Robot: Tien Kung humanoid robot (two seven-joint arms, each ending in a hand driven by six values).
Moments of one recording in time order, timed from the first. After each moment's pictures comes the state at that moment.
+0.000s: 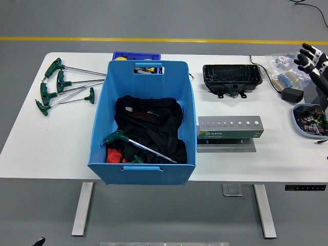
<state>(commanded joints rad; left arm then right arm) -0.13 0.06 -0.96 -0.18 0.74 0.31 0.02 0.18 -0.35 1.43 1.45 -0.96 -0.14 0.00</state>
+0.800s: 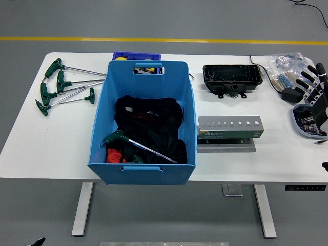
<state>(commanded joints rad) -0.13 0.07 -0.96 -0.18 0.74 0.31 0.02 0.15 -0.20 1.57 1.40 -0.95 -0.07 -0.07</state>
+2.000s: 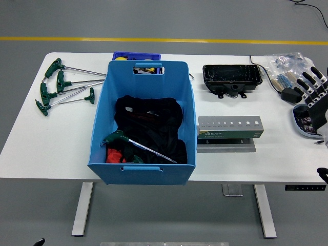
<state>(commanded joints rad) -0.13 0.07 -0.96 -0.18 0.76 0.30 0.03 0.14 -0.17 1.58 1.34 -0.85 -0.01 0.05</state>
